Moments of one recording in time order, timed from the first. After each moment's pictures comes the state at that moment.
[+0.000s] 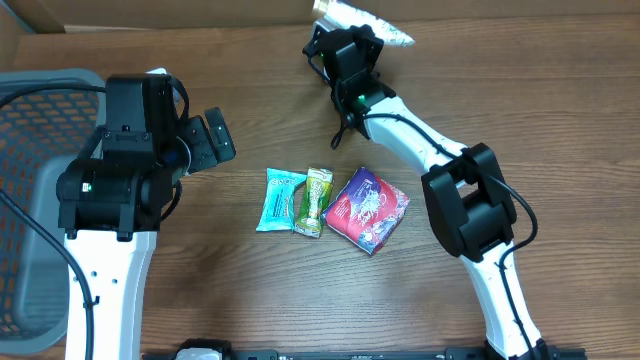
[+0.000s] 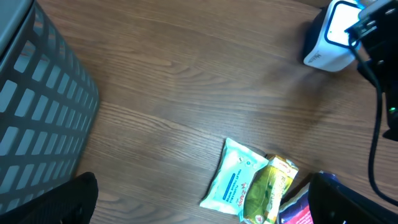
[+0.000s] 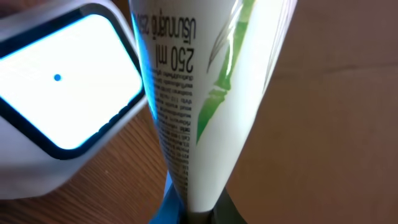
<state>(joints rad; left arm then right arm) -0.07 1.29 1.58 -1.19 -0.13 -0.36 0.53 2.41 1.93 0.05 0.72 -1.02</state>
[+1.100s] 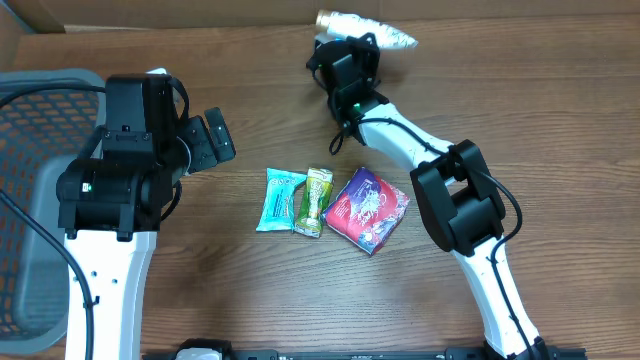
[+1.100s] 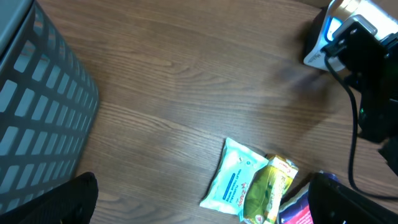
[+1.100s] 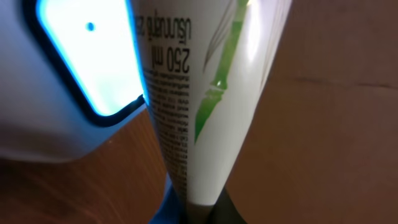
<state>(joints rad) -0.07 1.29 1.58 -1.19 -0.13 -0.36 0.55 2.46 1.93 0.04 0.83 -1.19</state>
